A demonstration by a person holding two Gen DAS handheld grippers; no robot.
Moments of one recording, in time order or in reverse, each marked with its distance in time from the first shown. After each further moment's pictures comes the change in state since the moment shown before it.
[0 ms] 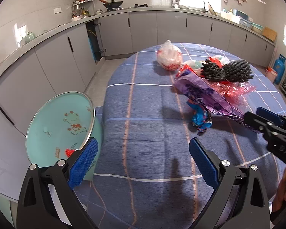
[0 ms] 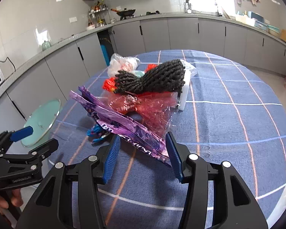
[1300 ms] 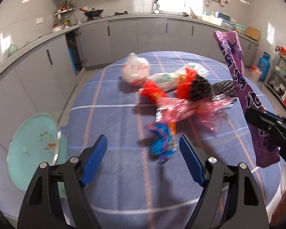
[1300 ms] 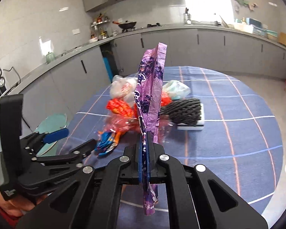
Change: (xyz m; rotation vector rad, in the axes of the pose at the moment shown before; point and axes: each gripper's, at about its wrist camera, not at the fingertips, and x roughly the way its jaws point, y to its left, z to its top) left arm 0.017 -0.052 0.031 0.069 -0.061 -0.126; right arm -0.043 -0.017 0.014 0.028 -0.098 0.020
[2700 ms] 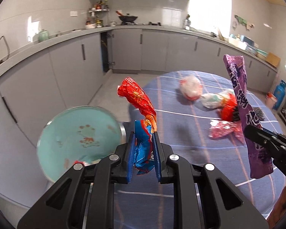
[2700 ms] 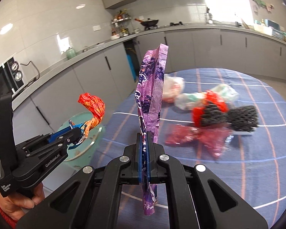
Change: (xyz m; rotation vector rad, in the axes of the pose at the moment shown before) left arm -0.058 0.122 -0.023 -0.198 -0.093 0.136; right arm 0.024 0.092 0.009 -0.061 0.020 0.159
